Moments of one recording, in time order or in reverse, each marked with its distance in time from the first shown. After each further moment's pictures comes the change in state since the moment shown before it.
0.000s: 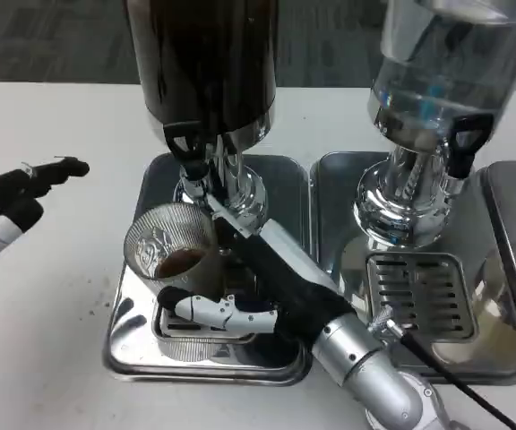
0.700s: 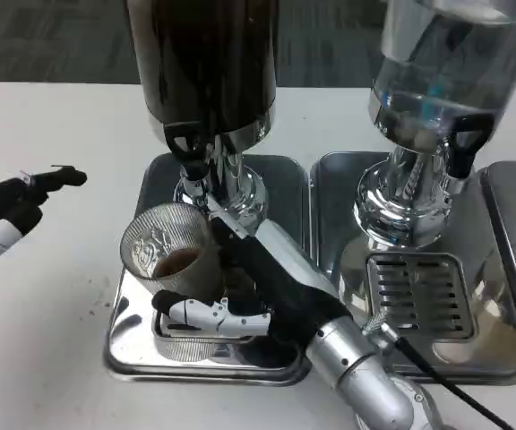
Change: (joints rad) left arm 0.017 0.005 0.000 -0.002 0.000 0.012 0.000; right arm 0.016 0.012 0.026 -0.034 -0.061 0.037 -0.051
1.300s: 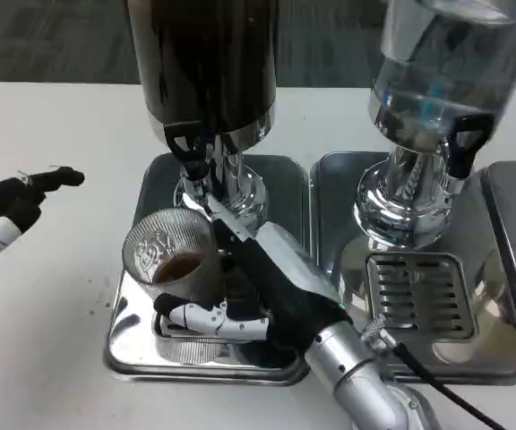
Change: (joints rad) left arm 0.000 0.007 0.000 0.000 0.000 0.005 0.000; right arm 0.015 0.000 0.019 -0.013 -0.056 0.014 -0.063
